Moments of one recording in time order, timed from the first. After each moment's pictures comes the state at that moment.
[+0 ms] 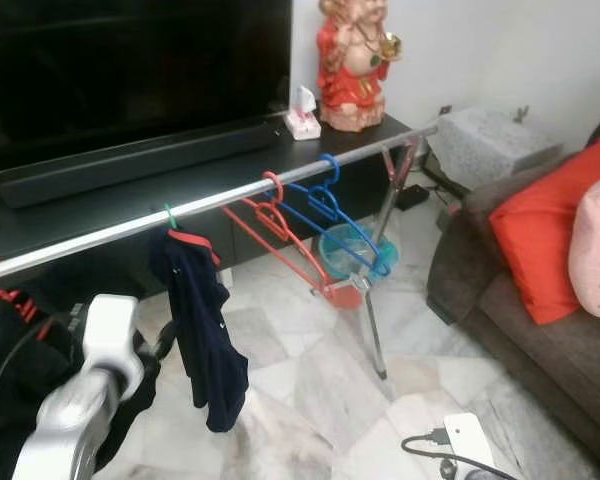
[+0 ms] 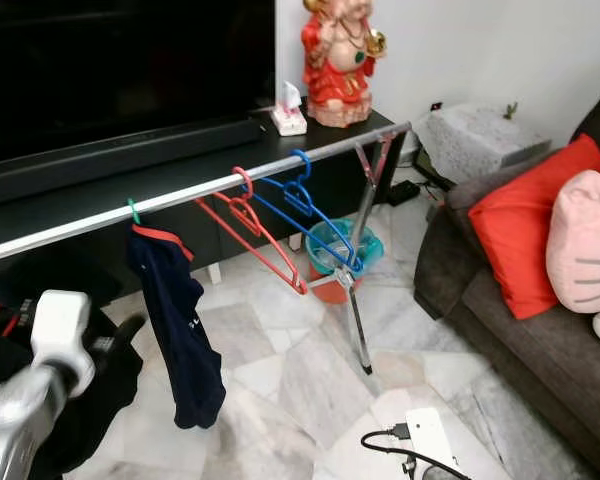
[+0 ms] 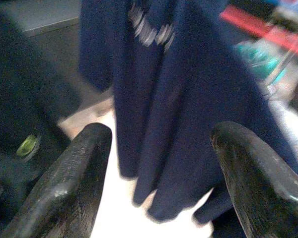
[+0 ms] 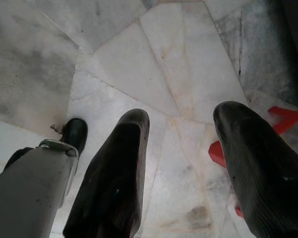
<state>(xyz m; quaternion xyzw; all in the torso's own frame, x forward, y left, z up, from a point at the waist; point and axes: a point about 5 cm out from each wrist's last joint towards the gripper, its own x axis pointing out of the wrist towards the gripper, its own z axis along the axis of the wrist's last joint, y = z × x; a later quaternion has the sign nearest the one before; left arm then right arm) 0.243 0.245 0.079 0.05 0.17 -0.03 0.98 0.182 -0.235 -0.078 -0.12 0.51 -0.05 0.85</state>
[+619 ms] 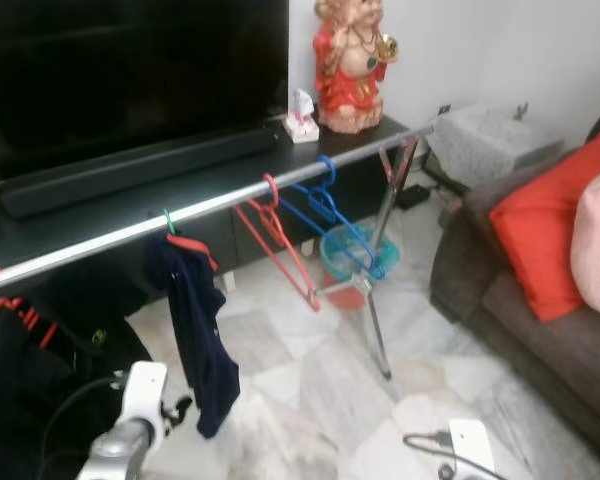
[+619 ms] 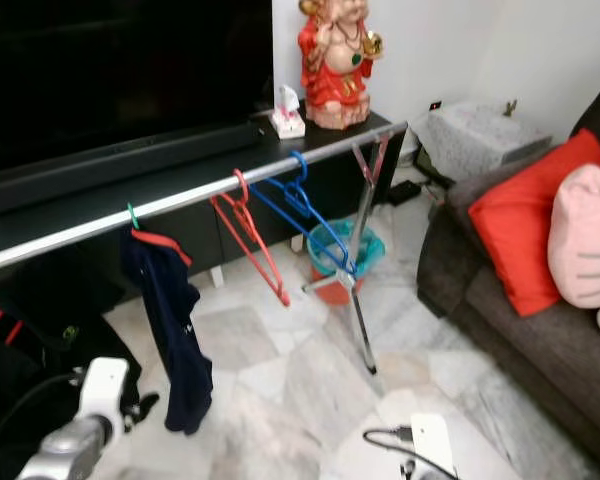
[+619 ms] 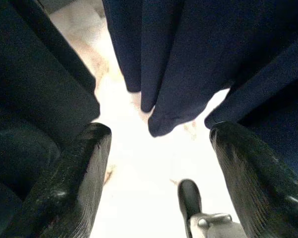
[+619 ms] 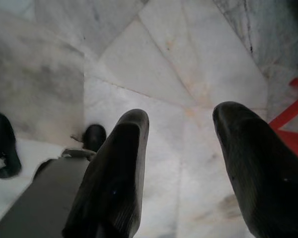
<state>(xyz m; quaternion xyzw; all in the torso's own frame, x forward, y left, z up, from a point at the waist) 0.244 0.230 -0.030 0.05 0.34 0.00 0.94 0.174 -0.228 -0.083 -0.06 0.51 -0.11 0.85</state>
